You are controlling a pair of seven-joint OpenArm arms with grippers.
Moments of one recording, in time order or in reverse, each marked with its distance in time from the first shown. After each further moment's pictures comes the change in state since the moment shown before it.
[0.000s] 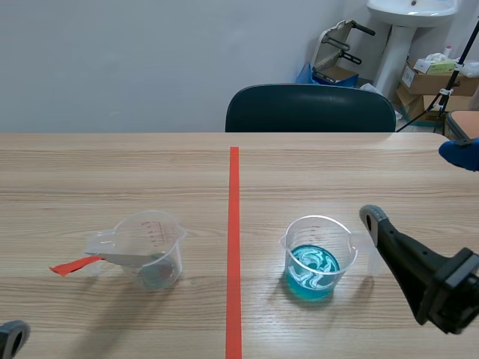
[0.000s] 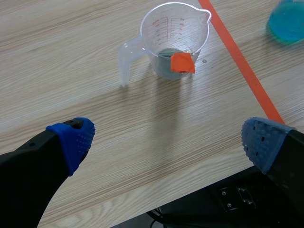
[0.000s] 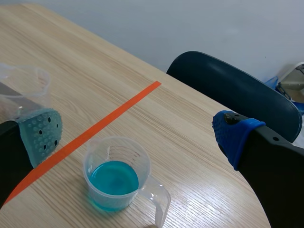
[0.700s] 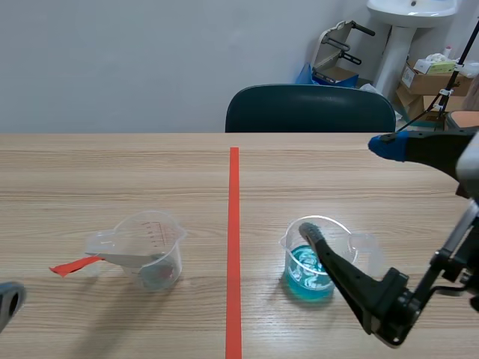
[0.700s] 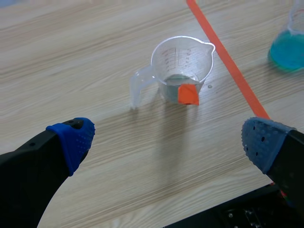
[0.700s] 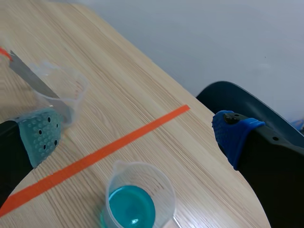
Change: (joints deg) left arm -0.5 2.6 -1.6 2.3 0.2 0.0 -4.3; right arm 8.4 0.0 -10.2 0.0 -12.3 2.1 1.7
